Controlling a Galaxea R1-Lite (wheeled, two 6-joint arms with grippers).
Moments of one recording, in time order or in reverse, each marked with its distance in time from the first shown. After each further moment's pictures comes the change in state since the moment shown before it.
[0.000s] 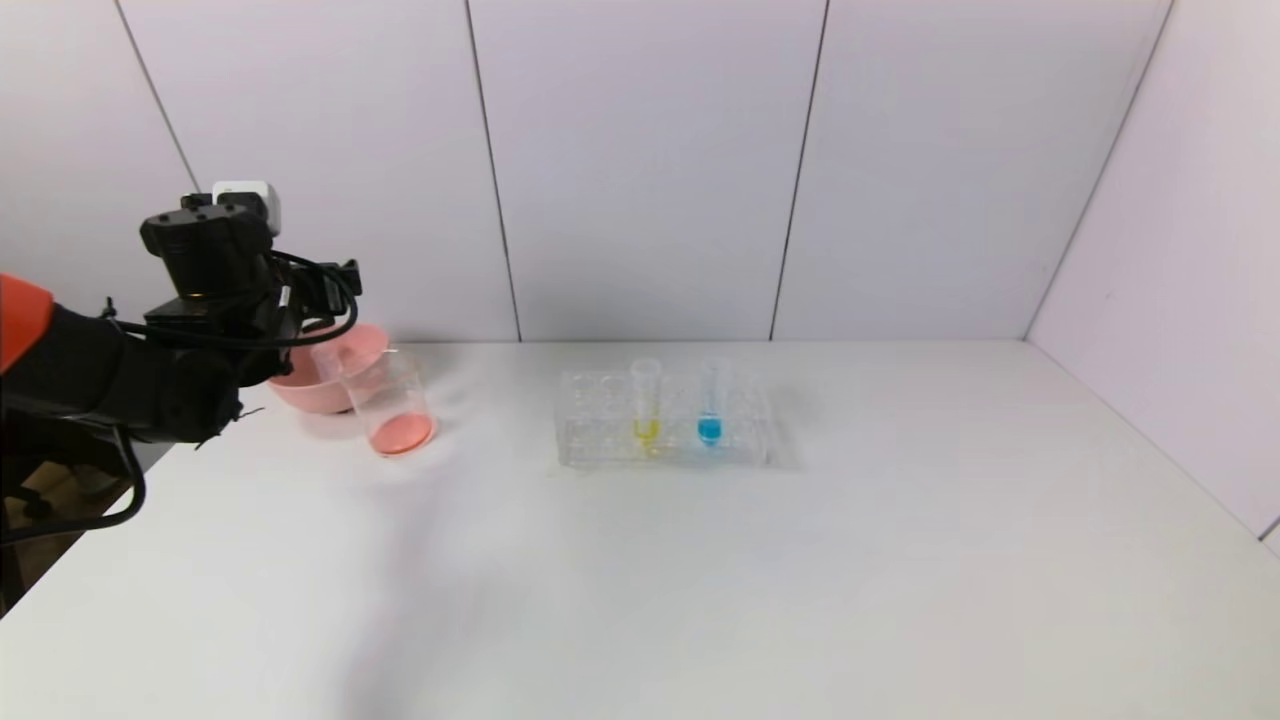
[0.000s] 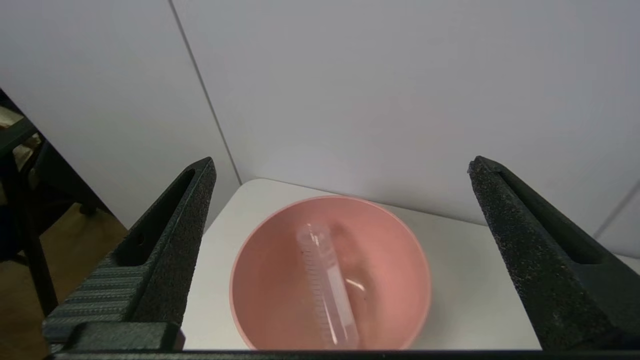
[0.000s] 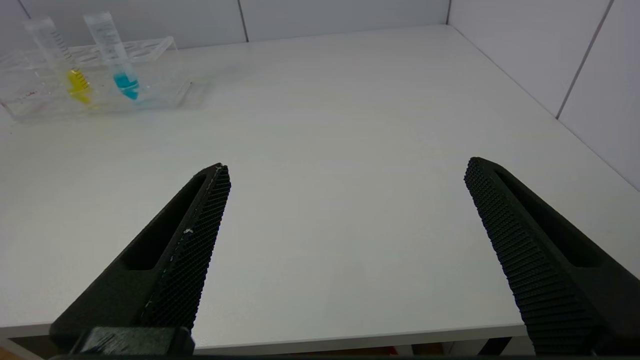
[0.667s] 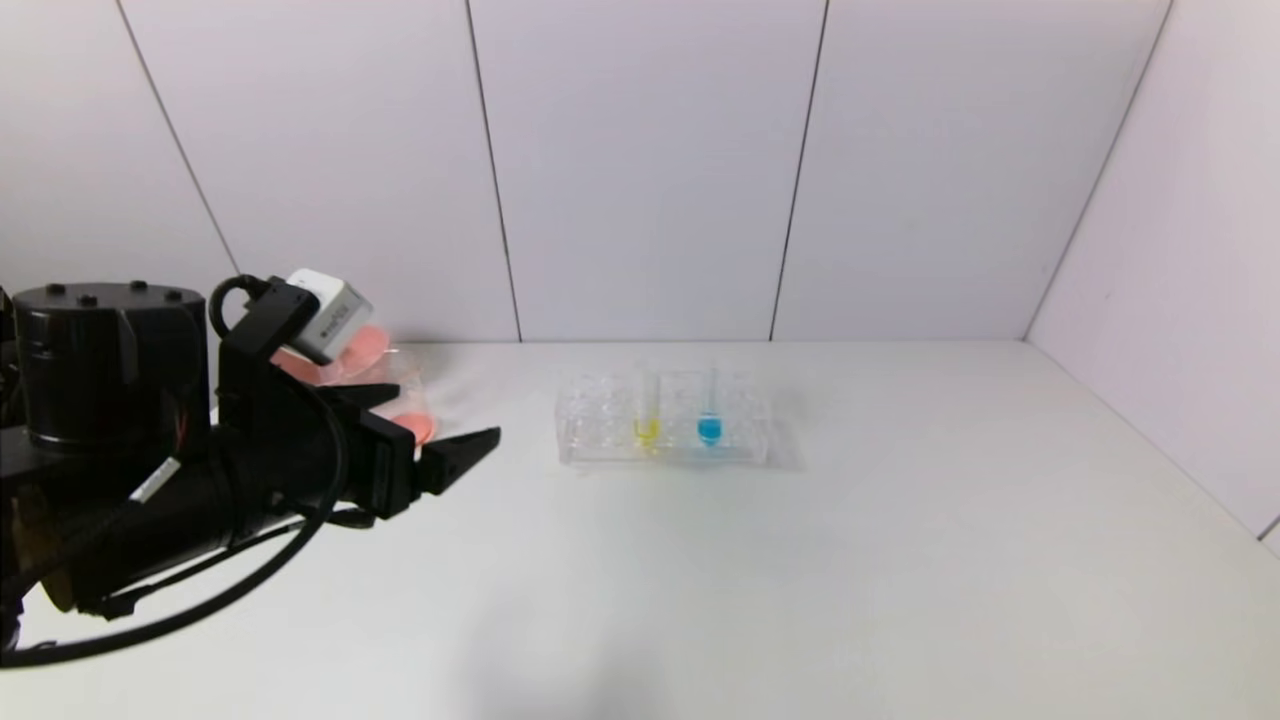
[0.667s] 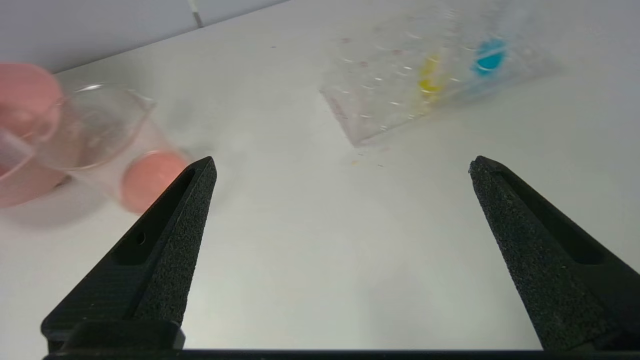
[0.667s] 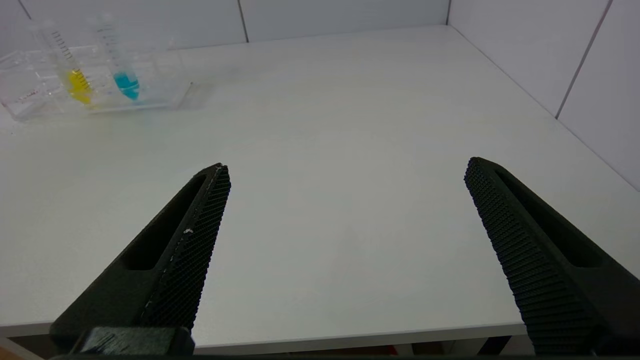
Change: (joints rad) left arm -0.420 -0.587 0.474 0.423 -0.386 -0.018; right arm 0.000 0.000 0.000 0.000 0.000 0.000
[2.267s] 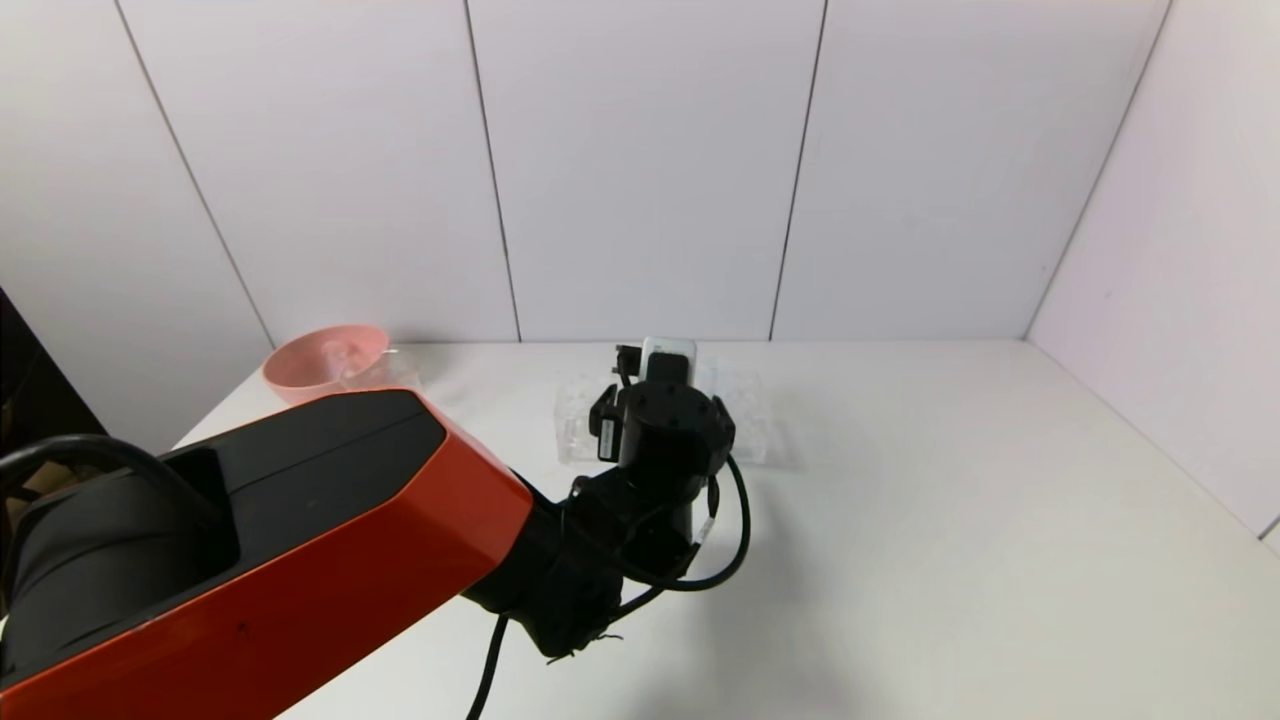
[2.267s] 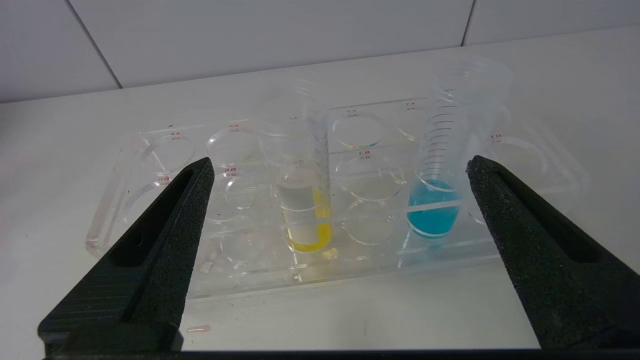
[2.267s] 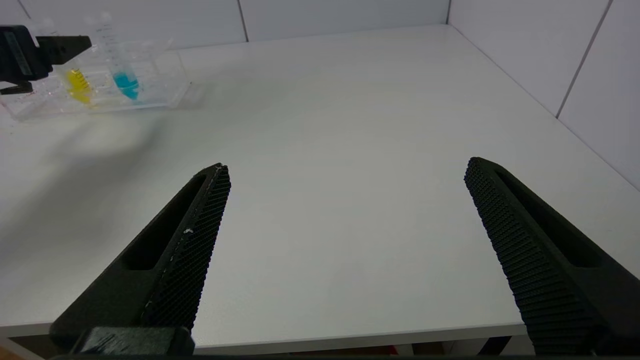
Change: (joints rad) left arm -0.424 0.871 -0.527 -0.550 0.756 -0.087; right arm 0.000 0.000 0.000 0.000 0.000 0.000
